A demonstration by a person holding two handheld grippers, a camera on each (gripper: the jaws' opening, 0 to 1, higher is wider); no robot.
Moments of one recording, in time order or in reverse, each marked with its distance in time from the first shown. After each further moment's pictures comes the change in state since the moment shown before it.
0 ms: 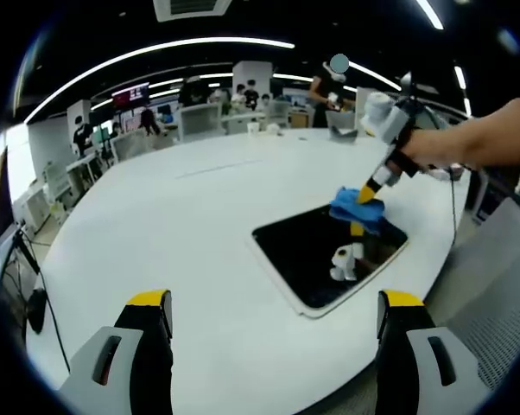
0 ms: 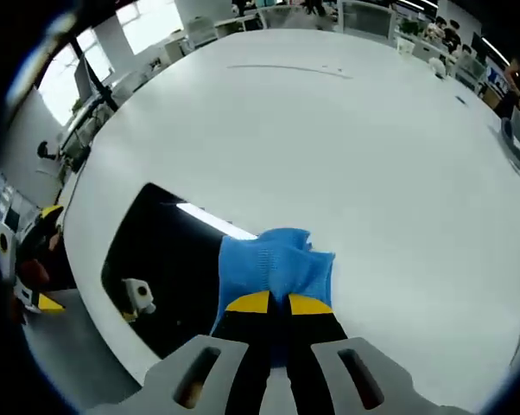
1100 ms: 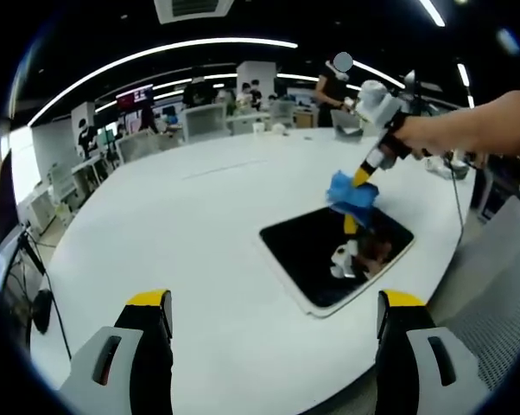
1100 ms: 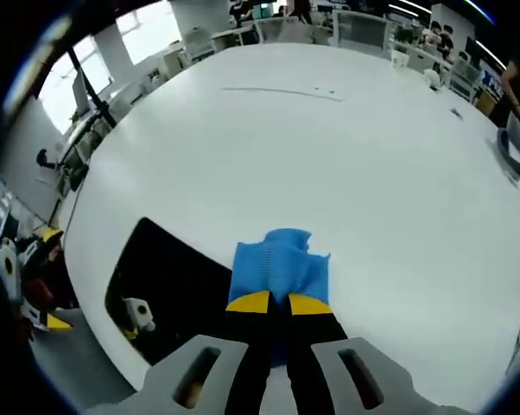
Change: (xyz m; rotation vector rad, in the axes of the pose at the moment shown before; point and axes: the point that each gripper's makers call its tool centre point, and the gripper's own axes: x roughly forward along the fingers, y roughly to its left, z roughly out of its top) left arm 0.000 0.006 0.000 0.010 -0.001 0.030; right arm -0.028 -0.010 0.029 0.018 -0.070 -0.012
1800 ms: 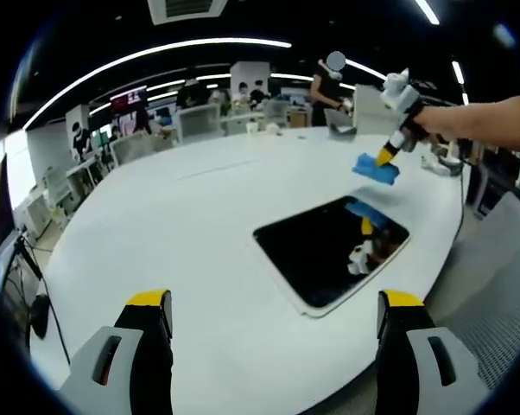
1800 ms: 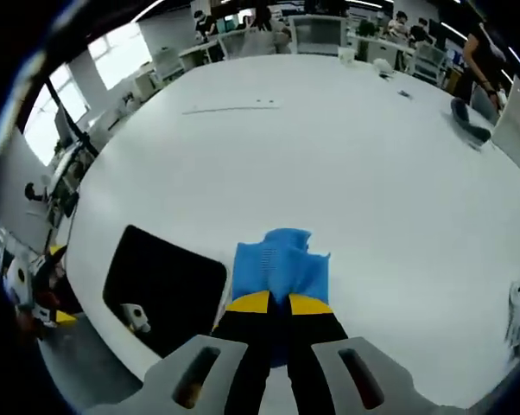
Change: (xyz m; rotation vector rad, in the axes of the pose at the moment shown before) left arm 0.001 -0.006 0.000 0.020 0.004 -0.028; right arm -0.046 -0.071 -0.033 0.146 -0.025 -0.064
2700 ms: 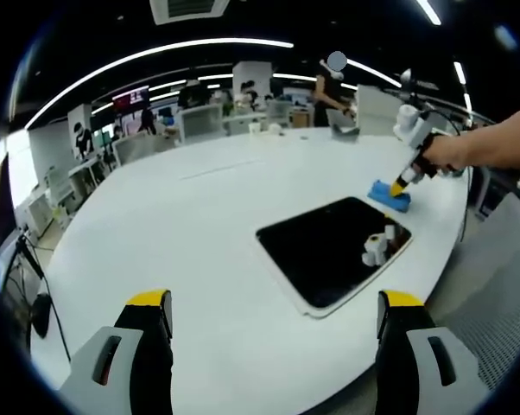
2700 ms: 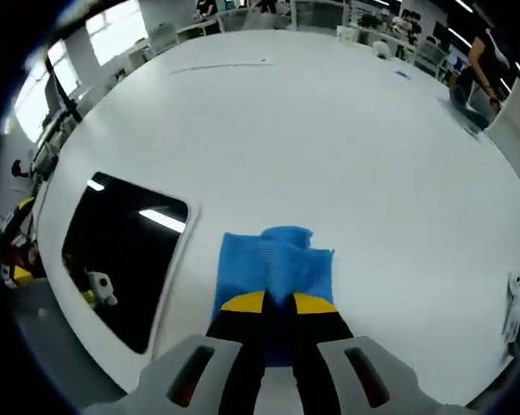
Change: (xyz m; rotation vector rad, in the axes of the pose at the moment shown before) left arm -0.001 0.003 0.000 -0.006 -0.004 0.013; right arm 0.029 -0.008 -0.060 -0.101 0.067 -0.107
